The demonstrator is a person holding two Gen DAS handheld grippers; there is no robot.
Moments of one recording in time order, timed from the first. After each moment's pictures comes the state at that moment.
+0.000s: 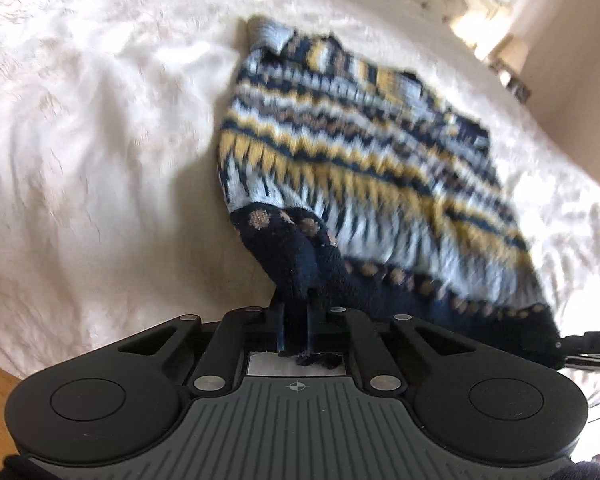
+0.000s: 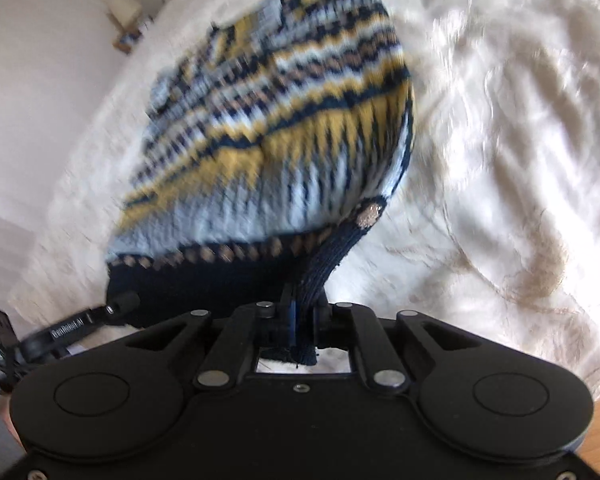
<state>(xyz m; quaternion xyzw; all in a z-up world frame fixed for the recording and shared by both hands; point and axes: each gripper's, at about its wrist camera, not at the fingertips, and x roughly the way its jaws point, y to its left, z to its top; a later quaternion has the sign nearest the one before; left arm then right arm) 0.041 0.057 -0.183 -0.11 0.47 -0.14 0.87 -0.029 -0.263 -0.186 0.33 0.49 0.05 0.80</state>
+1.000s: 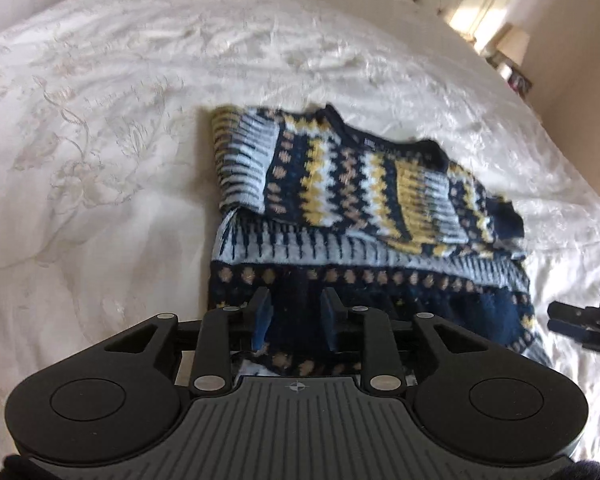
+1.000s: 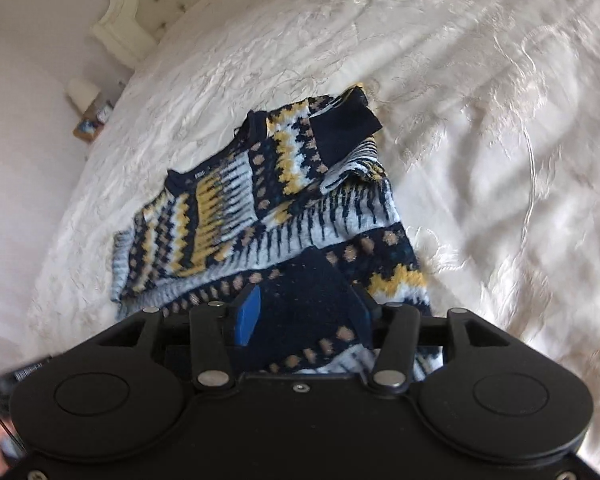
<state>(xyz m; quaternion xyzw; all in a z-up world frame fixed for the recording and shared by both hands) 0.258 0.041 -0.149 -0.05 0.49 -0.17 0.85 0.149 -0.318 -0.164 0.32 0.44 -0.04 0.84</state>
